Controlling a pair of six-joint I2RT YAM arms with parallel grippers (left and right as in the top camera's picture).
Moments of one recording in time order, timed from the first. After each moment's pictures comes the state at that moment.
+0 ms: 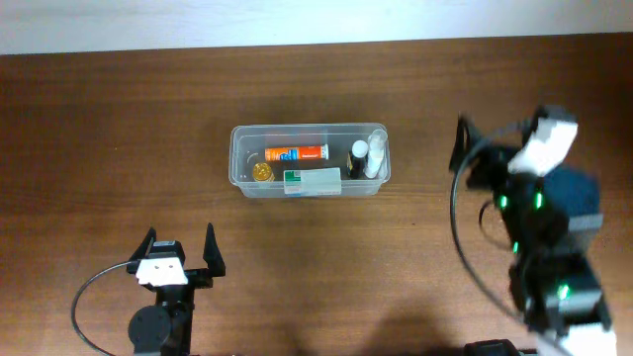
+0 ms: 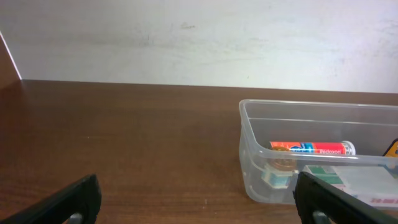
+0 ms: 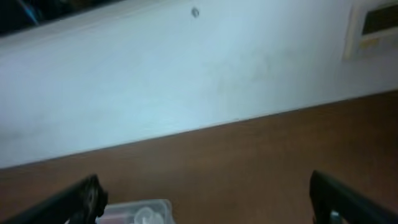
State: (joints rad) left arm 0.01 0.01 0.02 -0.08 -0.01 -0.05; right arm 0.06 0.80 0.81 -0.17 0.03 0.25
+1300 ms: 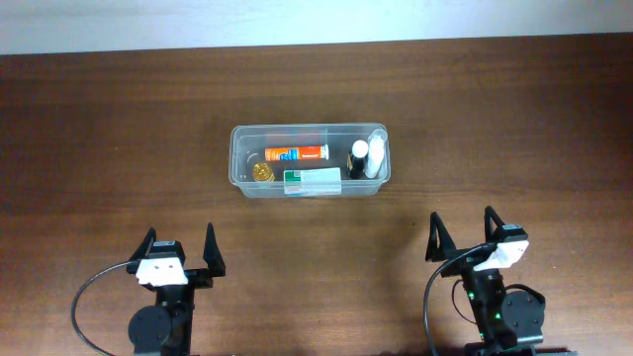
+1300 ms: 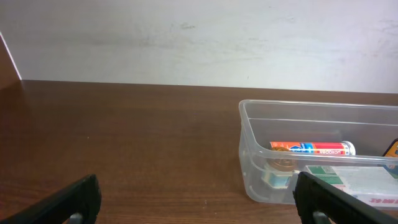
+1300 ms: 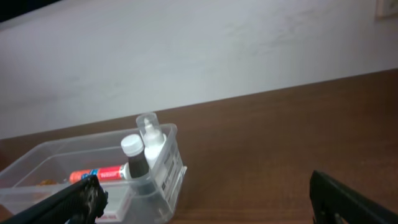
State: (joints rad) left arm 0.01 0.01 0.02 -0.08 -0.01 -0.05; right arm 0.06 0.03 0.01 -0.01 -0.08 0.25
